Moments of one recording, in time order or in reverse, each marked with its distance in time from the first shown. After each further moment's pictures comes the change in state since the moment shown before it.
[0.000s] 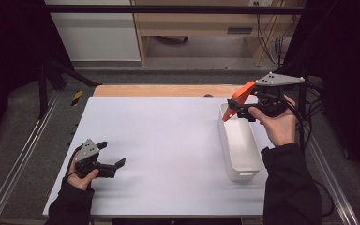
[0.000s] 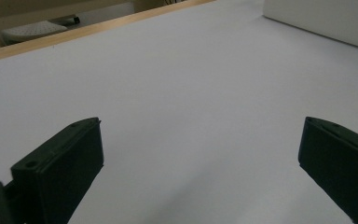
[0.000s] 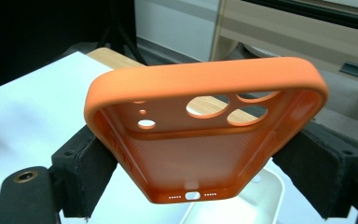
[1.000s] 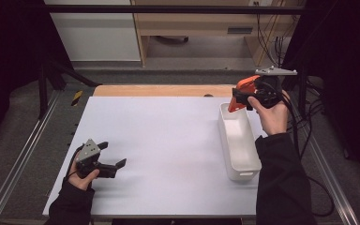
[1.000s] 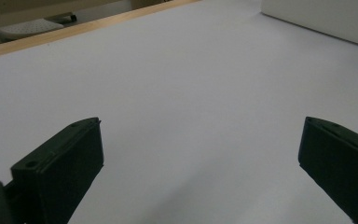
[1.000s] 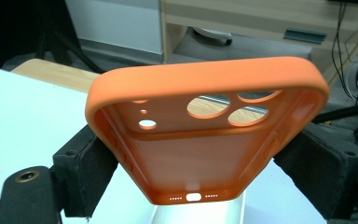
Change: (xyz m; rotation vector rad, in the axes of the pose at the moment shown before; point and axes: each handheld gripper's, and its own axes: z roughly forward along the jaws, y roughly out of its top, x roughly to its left) left arm -0.001 -0.001 0.003 0.009 -0.011 0.005; right arm -0.027 -0.001 0.038 0.046 -0.210 0.166
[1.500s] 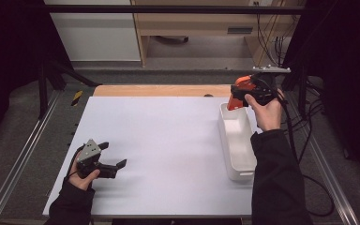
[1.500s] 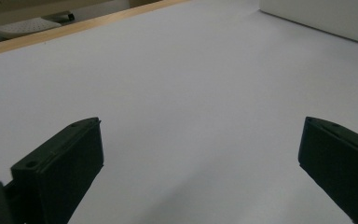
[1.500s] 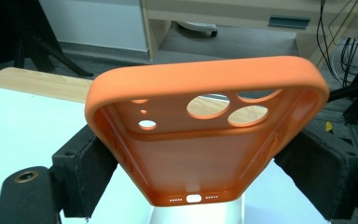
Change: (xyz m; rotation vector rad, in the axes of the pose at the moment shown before) left arm 0.000 -0.001 0.002 0.007 -0.008 0.006; right arm -0.001 0.001 0.022 0.024 -0.063 0.066
